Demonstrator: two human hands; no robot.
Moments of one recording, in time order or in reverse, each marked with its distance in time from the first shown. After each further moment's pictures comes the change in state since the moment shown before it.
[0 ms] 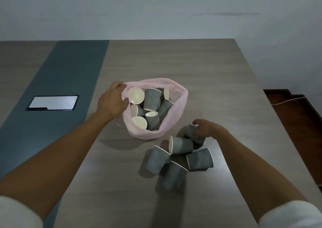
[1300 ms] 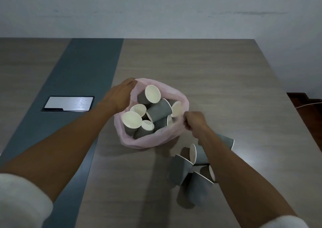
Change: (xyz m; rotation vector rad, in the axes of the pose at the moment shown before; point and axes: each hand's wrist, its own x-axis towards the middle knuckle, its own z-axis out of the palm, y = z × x) left_hand 0.059 -0.082 -0.021 0.237 -0.143 0.194; right_hand 0.026 -0.163 0.027 1.205 0.309 0.145
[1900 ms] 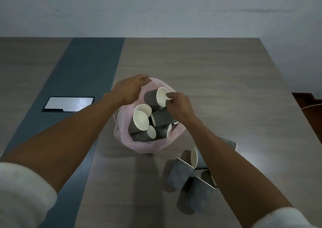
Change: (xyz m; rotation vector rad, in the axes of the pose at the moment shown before) left_hand 0.042 0.014 -0.006 0.020 -0.058 0.134; right_hand -0.006 -0.045 0.044 -0.601 -0.069 -0.714
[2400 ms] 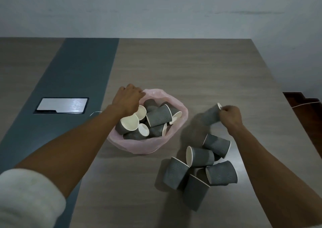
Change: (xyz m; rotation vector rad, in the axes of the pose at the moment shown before) left_hand -0.017 0.032 0.024 0.248 -0.052 -0.064; right_hand -0.020 0.145 -0.115 0.065 0.314 0.524
